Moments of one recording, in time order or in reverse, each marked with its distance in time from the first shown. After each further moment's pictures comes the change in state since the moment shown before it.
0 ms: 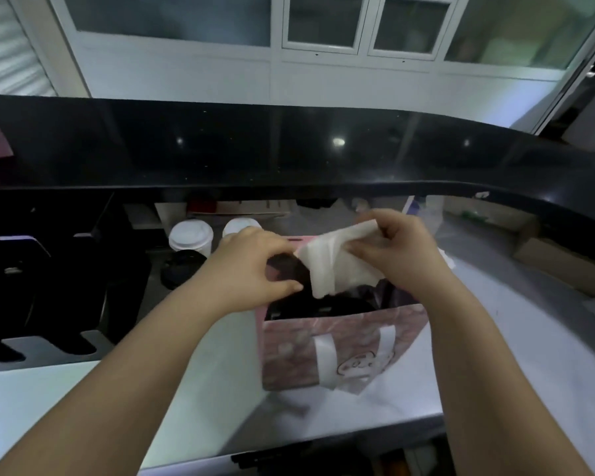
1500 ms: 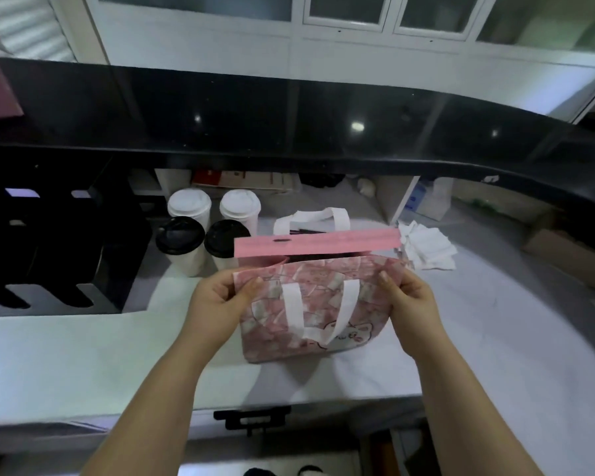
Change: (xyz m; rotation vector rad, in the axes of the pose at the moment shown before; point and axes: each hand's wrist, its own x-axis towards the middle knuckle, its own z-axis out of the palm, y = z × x) left_hand -0.071 0.010 0.104 -1.042 0.500 -0.384; right_hand -0.074 0.122 0.022 0.800 0.047 0.266
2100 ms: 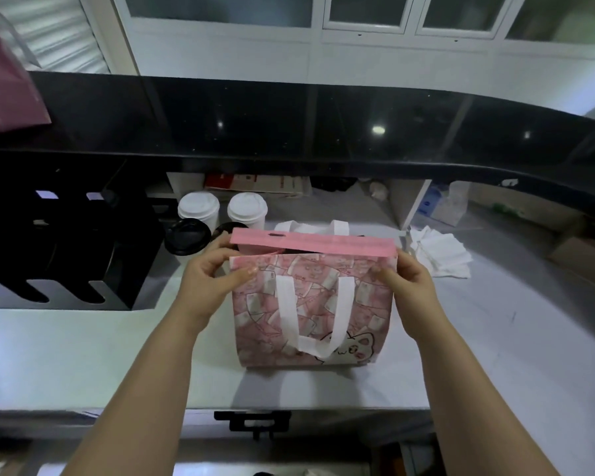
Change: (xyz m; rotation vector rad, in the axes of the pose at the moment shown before) left_hand 0.034 -0.001 -0.014 0.055 -0.006 0.056; right_hand 0.039 -0.003 -0.013 -0.030 -0.131 -0.007
